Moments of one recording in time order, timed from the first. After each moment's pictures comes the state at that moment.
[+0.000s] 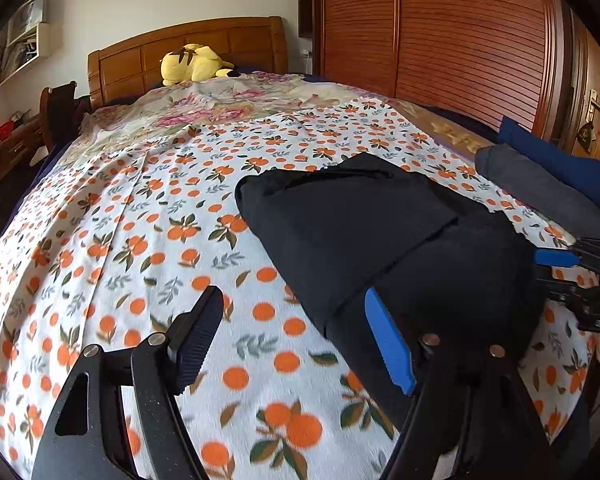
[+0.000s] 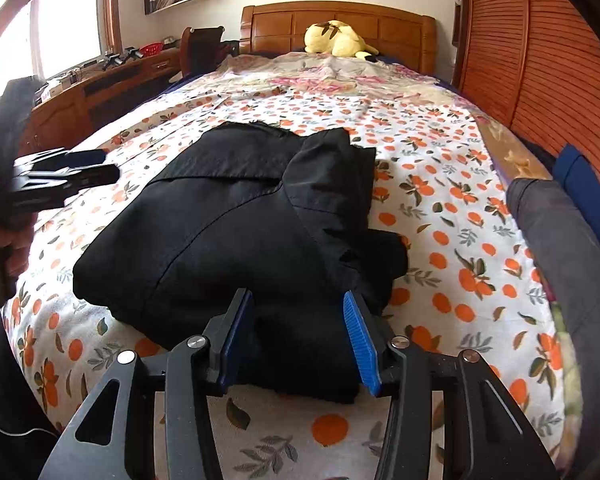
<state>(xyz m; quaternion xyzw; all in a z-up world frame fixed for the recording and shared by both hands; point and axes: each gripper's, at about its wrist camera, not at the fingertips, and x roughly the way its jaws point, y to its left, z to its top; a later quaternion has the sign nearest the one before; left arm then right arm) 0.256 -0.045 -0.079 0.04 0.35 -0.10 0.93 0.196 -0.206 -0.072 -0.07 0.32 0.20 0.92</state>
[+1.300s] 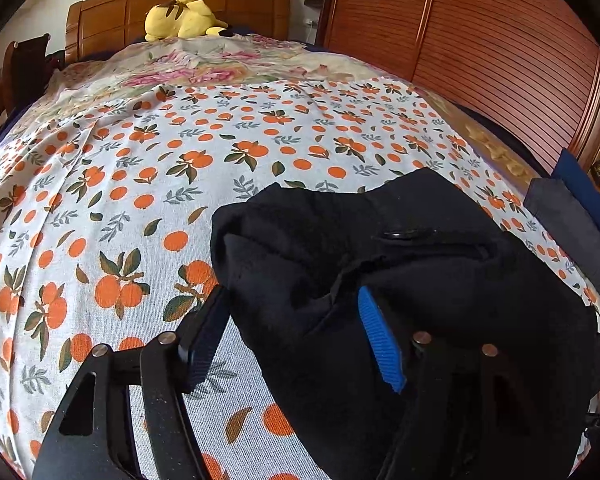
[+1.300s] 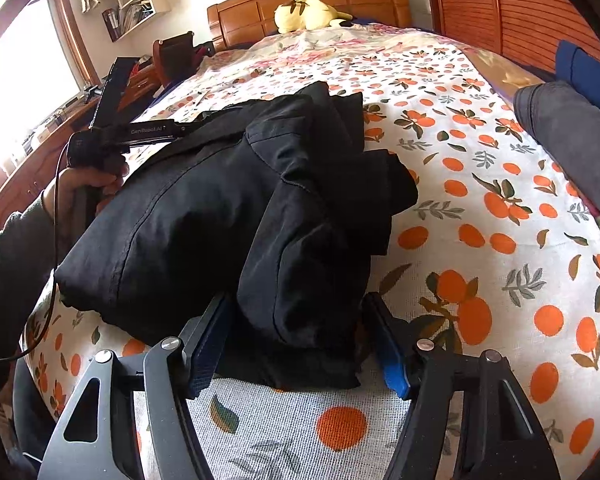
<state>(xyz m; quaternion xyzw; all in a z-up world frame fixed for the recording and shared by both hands) 0.412 -0.041 -0.126 -0.02 0.40 -0.13 0.90 0.222 -0.218 -0.114 0.03 0.37 0.22 0.90</state>
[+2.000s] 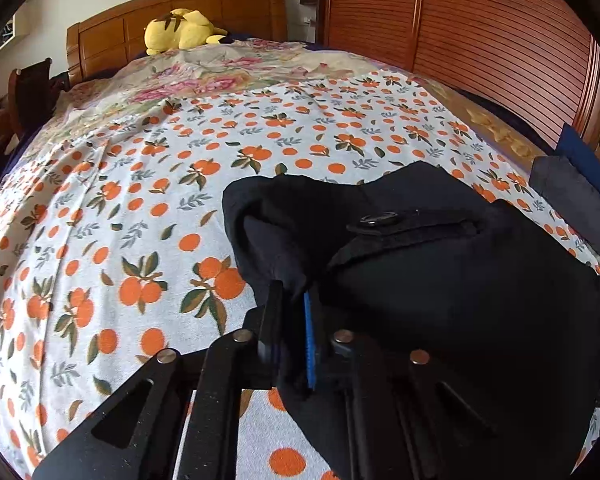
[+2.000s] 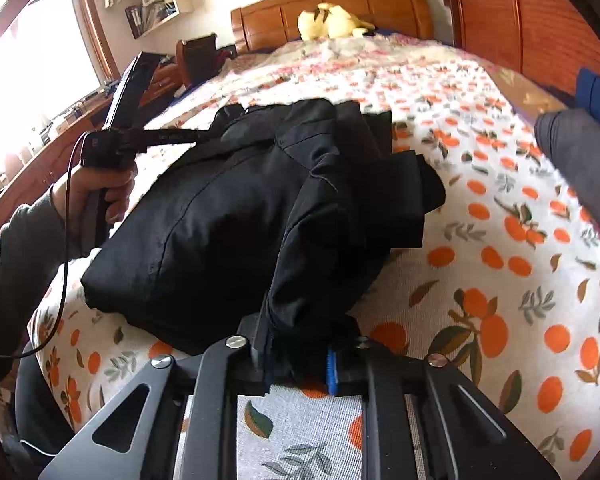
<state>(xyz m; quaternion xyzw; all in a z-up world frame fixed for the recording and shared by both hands) 0.394 -0.048 -0.111 0.03 0.40 -0.11 0.91 0.220 -0.209 -0.101 0.02 0.34 0.25 0.91</state>
